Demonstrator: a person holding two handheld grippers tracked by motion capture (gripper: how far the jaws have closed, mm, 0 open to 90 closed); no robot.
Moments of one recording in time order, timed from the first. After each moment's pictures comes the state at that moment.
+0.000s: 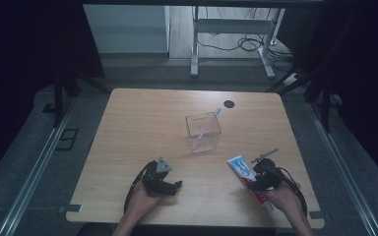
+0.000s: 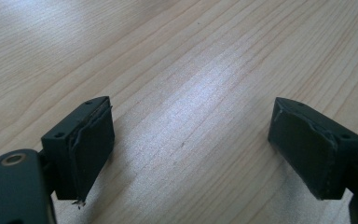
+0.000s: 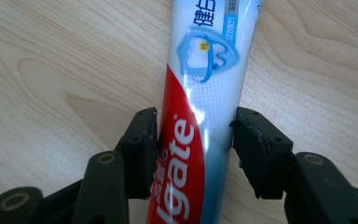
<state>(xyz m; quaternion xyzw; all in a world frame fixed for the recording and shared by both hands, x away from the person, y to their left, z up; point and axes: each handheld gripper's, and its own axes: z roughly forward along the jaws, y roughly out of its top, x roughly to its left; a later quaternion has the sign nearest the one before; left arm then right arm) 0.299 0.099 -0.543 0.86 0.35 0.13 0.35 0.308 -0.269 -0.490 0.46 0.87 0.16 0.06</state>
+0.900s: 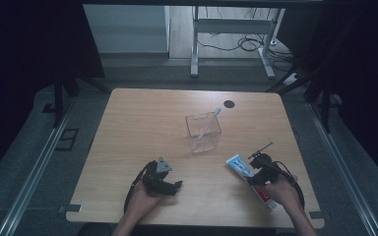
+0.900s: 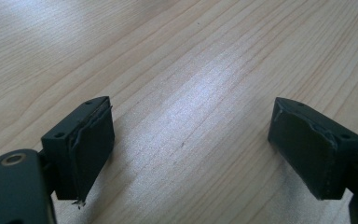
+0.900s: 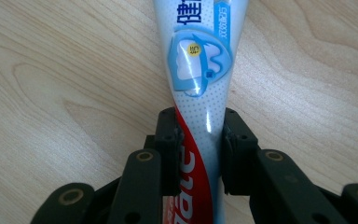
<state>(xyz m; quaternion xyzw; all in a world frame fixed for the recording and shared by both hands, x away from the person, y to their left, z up) 0.299 0.099 -0.543 0.86 0.35 0.13 0.35 0.325 -0.264 -0.487 0.46 0.88 0.13 0.04</state>
